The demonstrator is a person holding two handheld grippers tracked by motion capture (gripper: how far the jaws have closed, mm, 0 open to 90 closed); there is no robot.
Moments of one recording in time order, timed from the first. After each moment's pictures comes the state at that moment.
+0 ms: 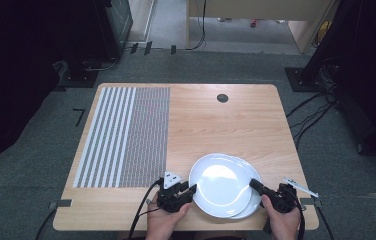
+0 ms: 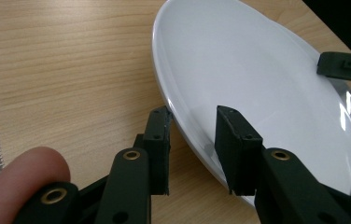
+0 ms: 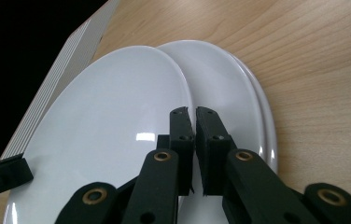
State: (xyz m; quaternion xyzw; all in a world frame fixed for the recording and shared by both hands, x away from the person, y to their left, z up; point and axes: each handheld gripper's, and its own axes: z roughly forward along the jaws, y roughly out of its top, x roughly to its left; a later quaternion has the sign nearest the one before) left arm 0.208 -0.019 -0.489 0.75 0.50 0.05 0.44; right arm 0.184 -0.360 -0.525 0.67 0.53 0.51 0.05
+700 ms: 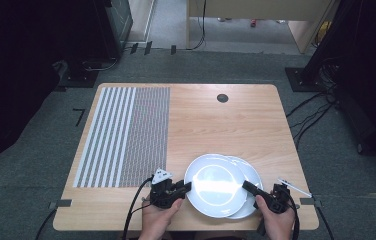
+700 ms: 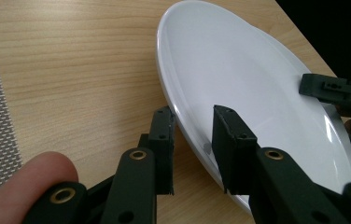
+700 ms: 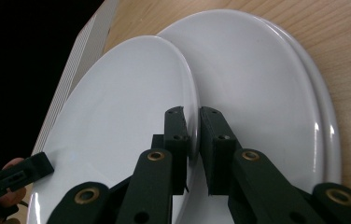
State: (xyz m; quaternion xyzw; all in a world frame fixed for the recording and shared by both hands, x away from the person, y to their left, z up) left arm 0.216 -0.001 -0.493 0.73 0.51 0.02 0.46; right arm 0.184 -0.346 -0.527 0.70 0.50 0.51 -0.01
